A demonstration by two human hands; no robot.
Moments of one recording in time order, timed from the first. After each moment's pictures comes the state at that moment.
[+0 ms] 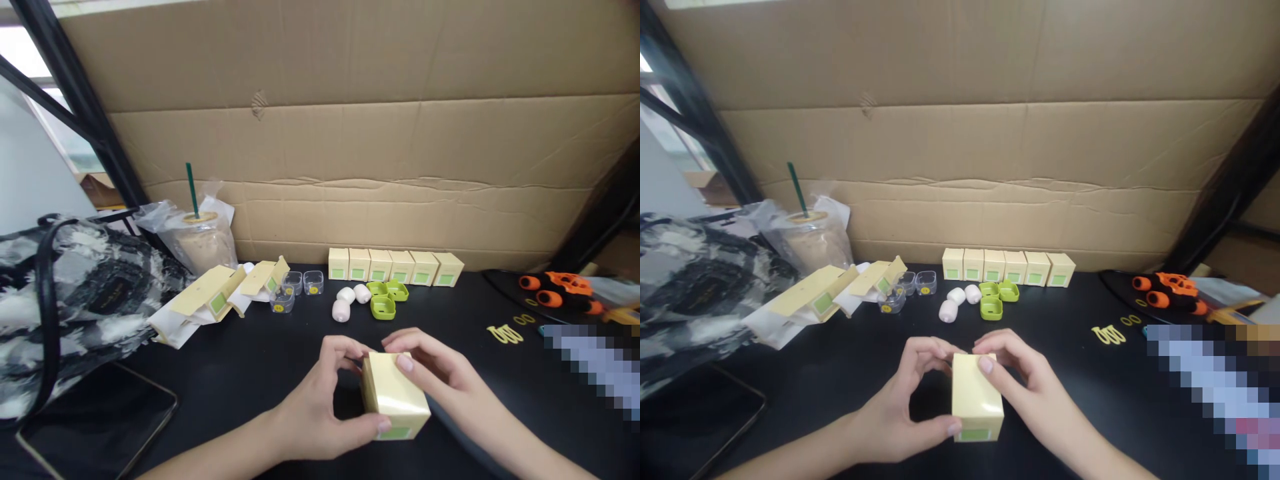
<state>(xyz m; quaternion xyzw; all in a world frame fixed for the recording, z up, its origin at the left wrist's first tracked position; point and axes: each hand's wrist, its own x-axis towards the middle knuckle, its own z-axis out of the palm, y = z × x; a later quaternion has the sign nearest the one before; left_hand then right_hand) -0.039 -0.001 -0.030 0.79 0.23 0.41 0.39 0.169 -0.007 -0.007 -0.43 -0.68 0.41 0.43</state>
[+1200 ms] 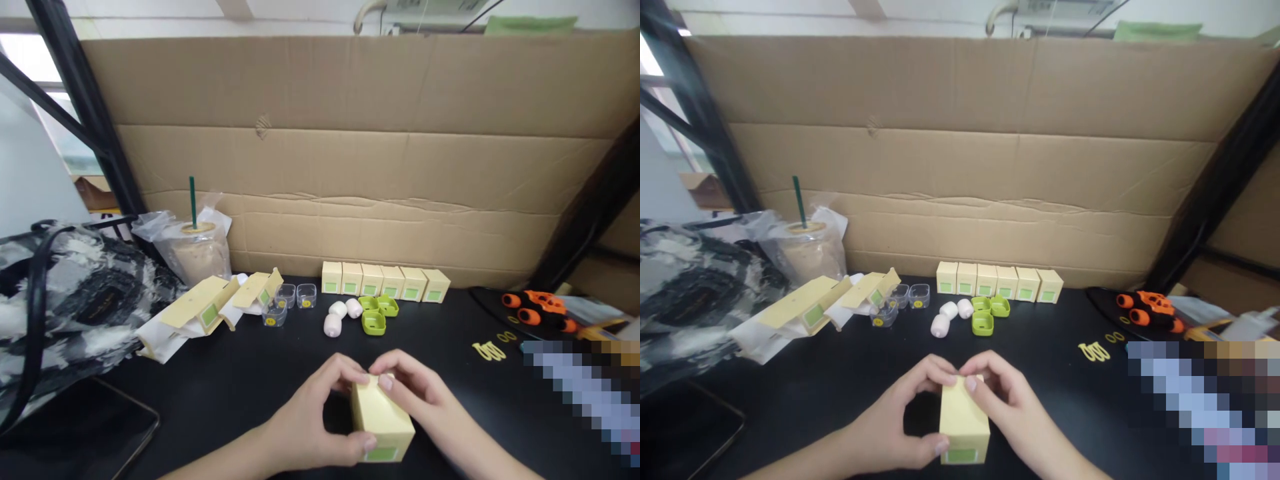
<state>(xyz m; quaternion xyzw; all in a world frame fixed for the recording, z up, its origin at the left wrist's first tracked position) -0.037 0.005 -0.028 0.77 0.25 0.37 0.46 0.163 -0.002 -0.020 -0.42 -0.65 0.49 0.40</state>
